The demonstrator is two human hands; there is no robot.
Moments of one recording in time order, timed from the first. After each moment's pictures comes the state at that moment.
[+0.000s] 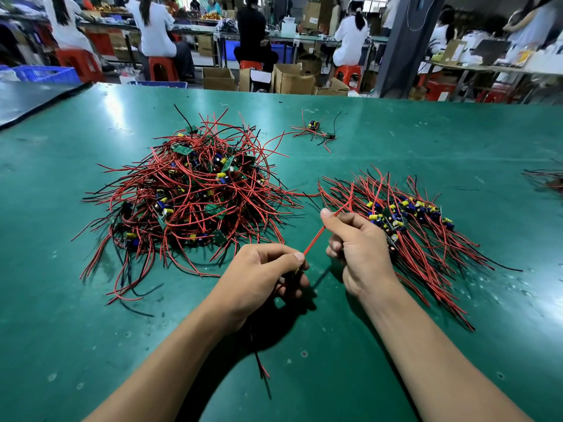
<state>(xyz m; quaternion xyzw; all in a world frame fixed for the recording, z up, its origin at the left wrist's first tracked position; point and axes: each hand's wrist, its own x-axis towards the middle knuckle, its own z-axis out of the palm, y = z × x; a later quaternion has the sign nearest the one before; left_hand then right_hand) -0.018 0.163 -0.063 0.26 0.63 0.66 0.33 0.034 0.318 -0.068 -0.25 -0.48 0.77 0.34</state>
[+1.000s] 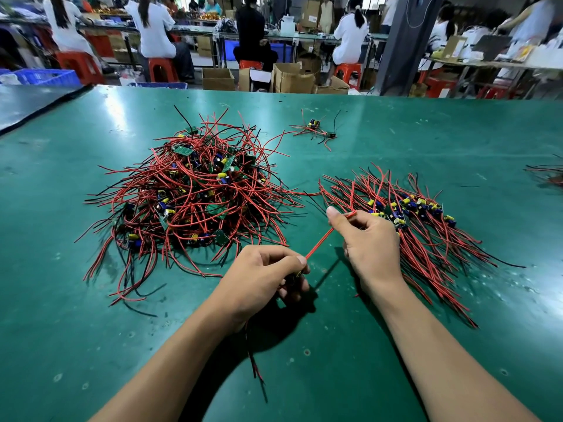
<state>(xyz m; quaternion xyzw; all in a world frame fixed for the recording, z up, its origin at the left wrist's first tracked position) -0.016 0.160 -0.062 0.27 0.66 0.62 0.33 0.047 0.337 -0.076 -0.29 -0.74 0.47 0.37</state>
